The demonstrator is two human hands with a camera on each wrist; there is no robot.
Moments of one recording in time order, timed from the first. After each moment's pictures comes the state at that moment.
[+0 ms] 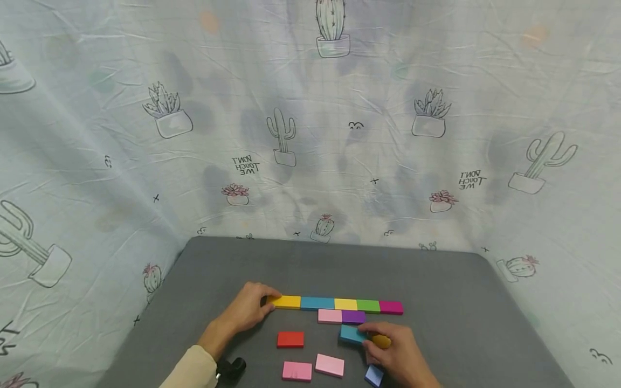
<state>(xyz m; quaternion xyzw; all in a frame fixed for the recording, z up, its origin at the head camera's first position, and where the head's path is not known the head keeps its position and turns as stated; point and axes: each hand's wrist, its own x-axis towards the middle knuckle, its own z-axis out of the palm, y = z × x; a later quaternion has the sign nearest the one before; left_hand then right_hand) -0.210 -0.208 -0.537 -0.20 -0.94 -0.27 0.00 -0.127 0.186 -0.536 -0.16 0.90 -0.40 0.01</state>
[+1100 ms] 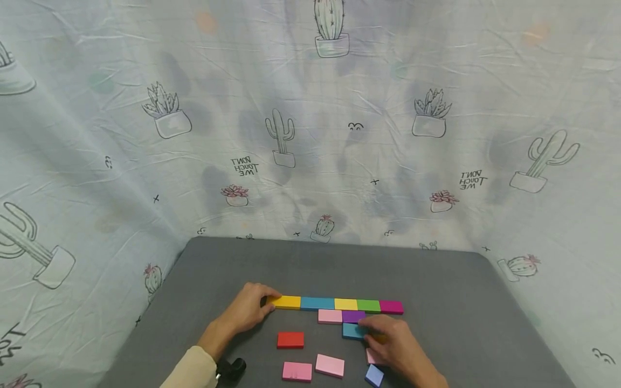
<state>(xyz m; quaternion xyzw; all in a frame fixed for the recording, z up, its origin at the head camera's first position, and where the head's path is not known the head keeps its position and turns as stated) -0.212 -0.207 -0.537 -0.19 -0.94 -0.27 0.01 -0.143 0.188 -0.533 -0.23 0.93 -0.30 -0.02</state>
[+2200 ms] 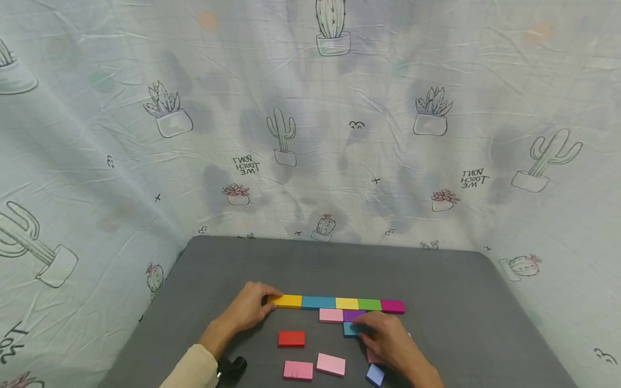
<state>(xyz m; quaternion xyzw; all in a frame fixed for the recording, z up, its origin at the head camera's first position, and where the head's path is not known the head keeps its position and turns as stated) -0.211 -0.210 -0.537 -0.22 -0.94 -0.26 0.03 -0.152 0.172 -0.529 -0.25 0.93 -0.26 -0.02</state>
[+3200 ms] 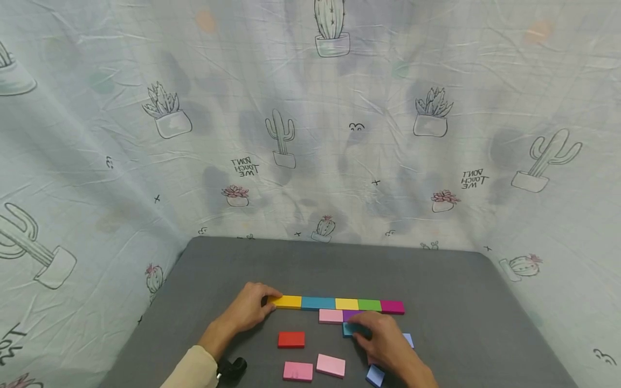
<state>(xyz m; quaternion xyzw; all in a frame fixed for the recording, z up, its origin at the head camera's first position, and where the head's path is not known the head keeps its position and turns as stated) -0.212 -0.209 -0.539 -0.21 -0.94 -0.26 0.02 -0.155 0.163 -0.537 -0.27 0.92 -0.27 -0.07</state>
